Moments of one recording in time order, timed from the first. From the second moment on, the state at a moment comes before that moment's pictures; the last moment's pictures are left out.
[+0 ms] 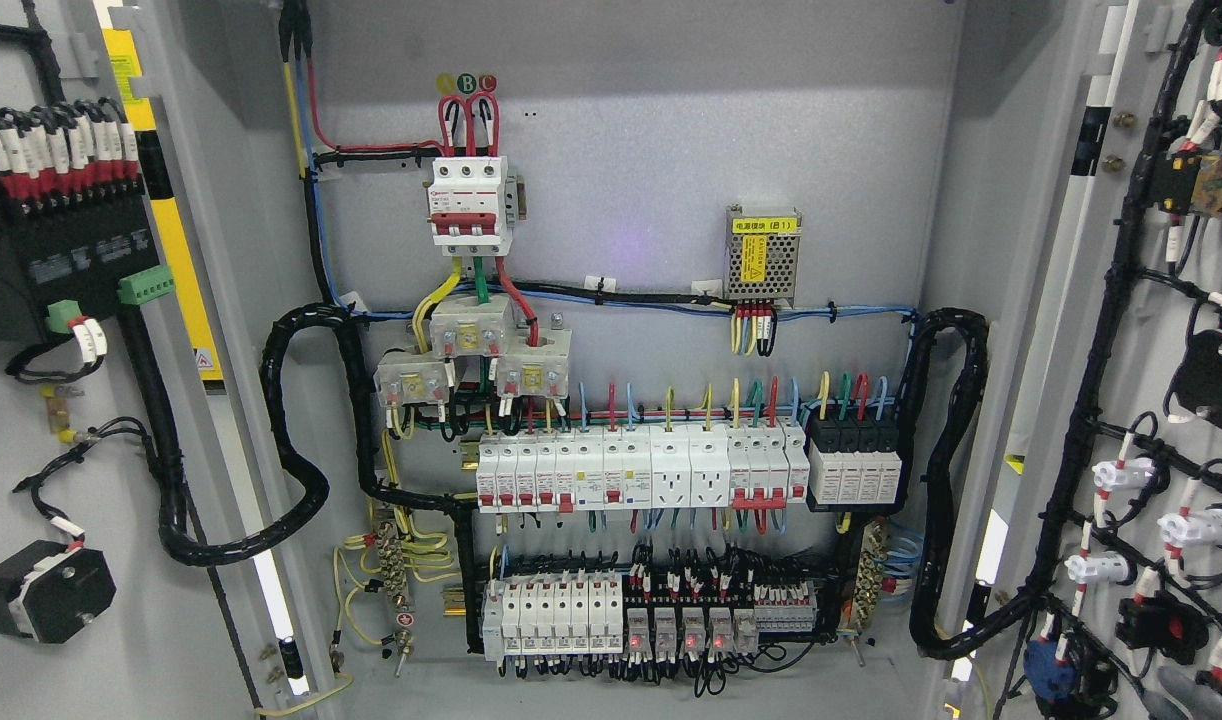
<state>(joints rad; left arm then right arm) 0.33 0.19 0.60 -1.74 0.68 -0.18 -0.81 0.43 -0.30 -0.28 -2.09 -0.61 -0.44 0.31</state>
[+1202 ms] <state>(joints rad) 0.23 0.35 0.66 -1.50 0.75 -0.18 -0.81 0.47 -0.28 -0.37 -2.09 -0.62 -0.44 0.32</state>
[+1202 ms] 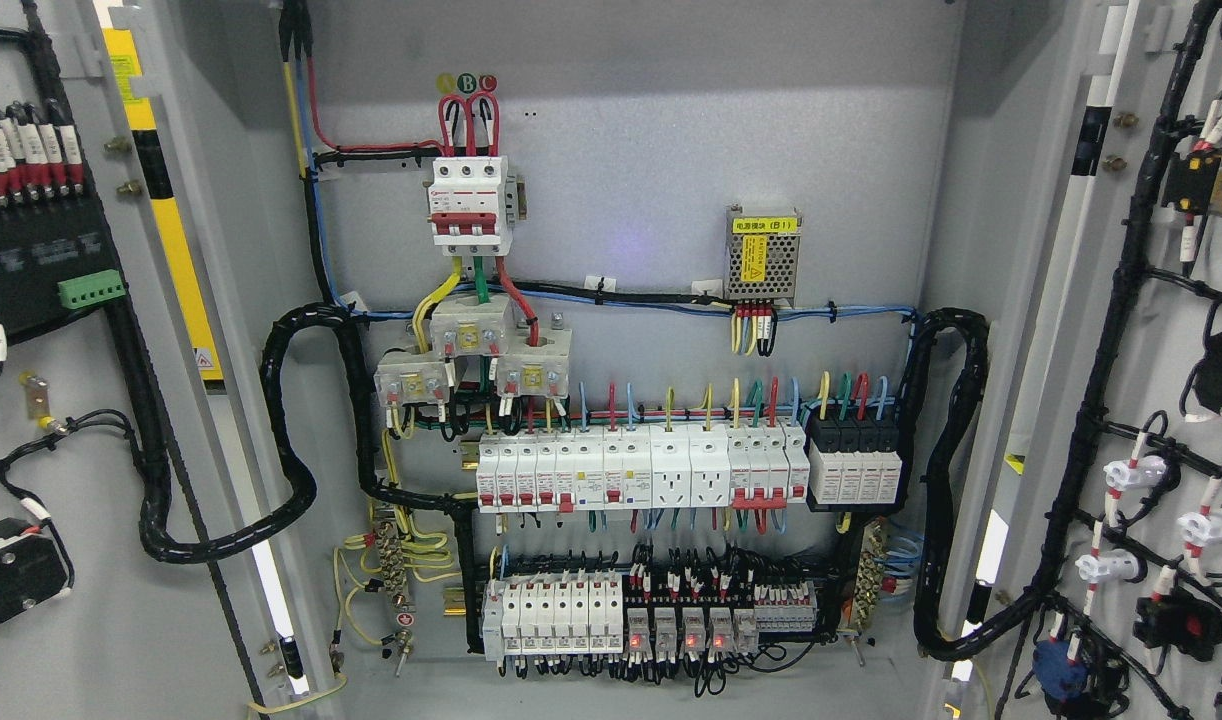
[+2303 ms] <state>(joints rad) 0.26 0.38 0.67 -1.54 0.76 -0.14 -0.80 0.49 -0.29 -0.40 -2.09 -0.69 -0.44 0.32</state>
